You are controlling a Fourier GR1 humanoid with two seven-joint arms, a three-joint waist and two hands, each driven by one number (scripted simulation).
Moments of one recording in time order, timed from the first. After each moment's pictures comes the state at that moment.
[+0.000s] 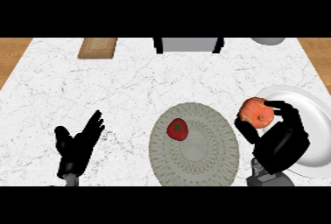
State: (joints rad) left arm 0.04 0.15 -0.13 -1.44 0.16 0.10 0.20; right arm -0.08 -0.06 0.23 -1.68 1.58 -0.76 1.03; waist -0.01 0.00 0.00
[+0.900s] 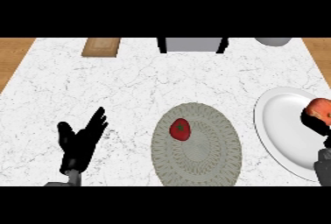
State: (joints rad) left arm 0.01 0.13 -0.12 -1.45 0.15 0.08 0.23; right arm -0.15 -0.46 -0.05 -1.22 0.76 -1.01 0.66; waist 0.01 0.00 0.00
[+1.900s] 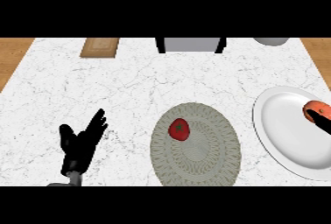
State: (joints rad) left arm 0.02 0.12 -0.11 -1.42 0.13 0.08 0.20; right arm -0.25 -0.41 -0.43 -0.89 0.00 -0.71 -0.30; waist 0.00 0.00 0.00
